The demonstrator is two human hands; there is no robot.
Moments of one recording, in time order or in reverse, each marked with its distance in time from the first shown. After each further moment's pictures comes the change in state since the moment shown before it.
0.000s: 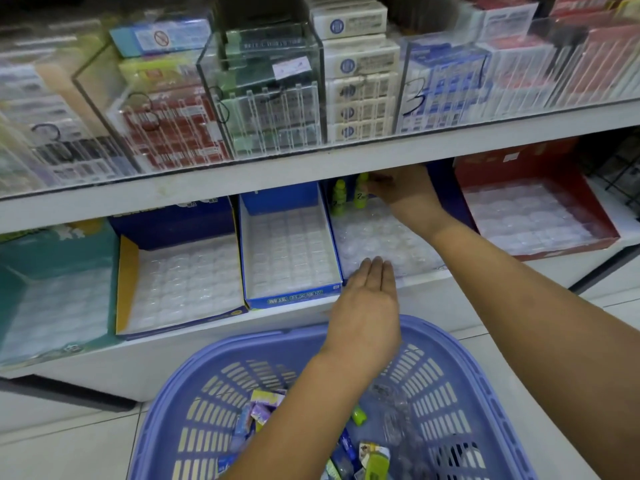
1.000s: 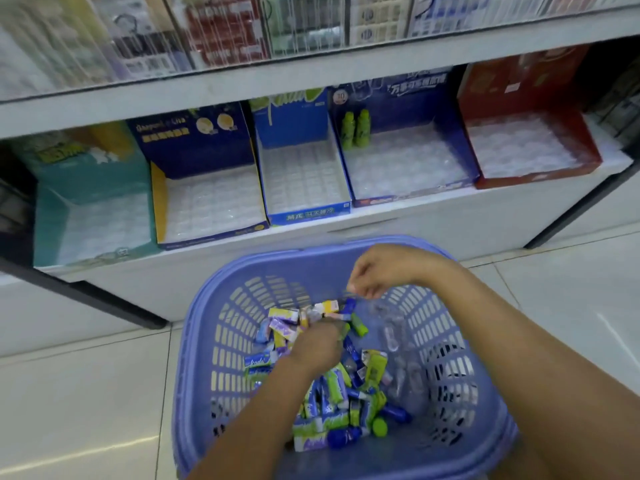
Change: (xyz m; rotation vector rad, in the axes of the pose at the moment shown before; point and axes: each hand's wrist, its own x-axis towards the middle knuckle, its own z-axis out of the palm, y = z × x) left_hand -0.125 -0.055 0.135 -0.293 -0.480 -0.206; right_hand -0.180 -0.021 0.033 -0.083 -0.961 0.503
